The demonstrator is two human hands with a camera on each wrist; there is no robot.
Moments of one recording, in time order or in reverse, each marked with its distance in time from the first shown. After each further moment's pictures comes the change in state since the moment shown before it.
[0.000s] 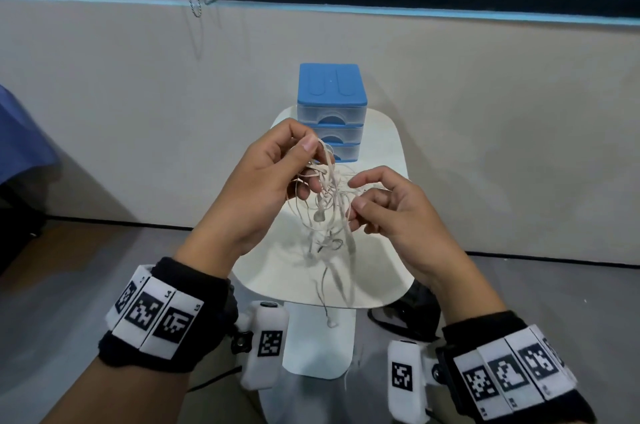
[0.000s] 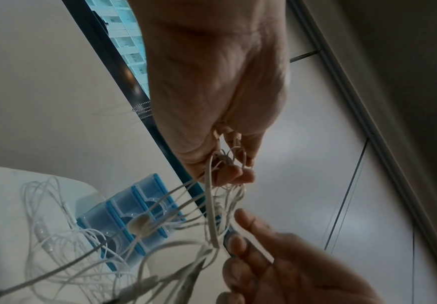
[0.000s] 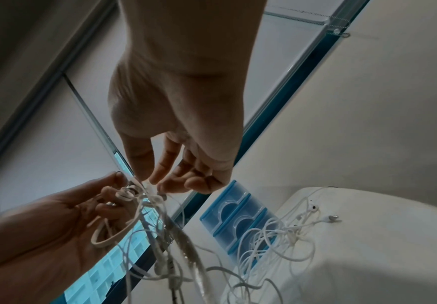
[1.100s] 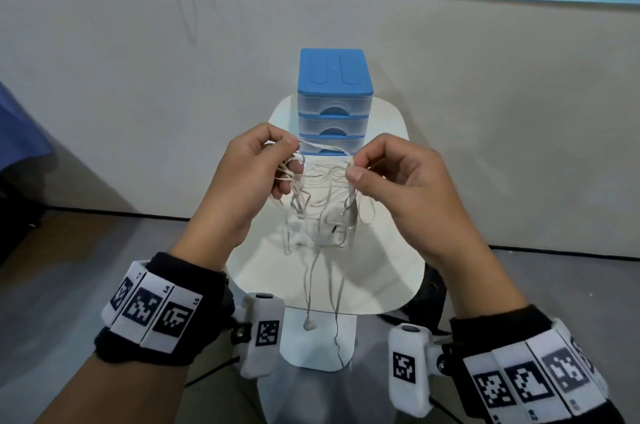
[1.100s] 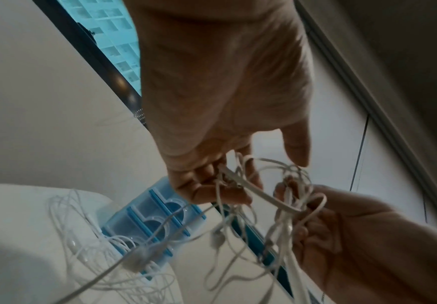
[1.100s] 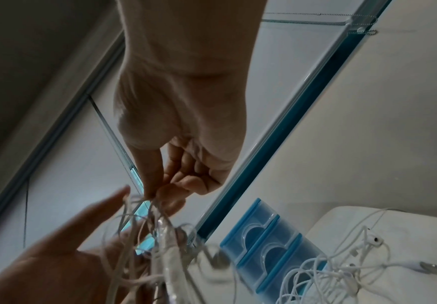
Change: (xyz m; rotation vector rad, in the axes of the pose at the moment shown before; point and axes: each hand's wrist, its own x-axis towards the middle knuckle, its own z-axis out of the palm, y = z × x) left_hand 0.026 -0.023 -0.018 0.115 0.262 -0.191; right_hand 0.022 -0.024 0.003 -0.074 0.046 -0.249
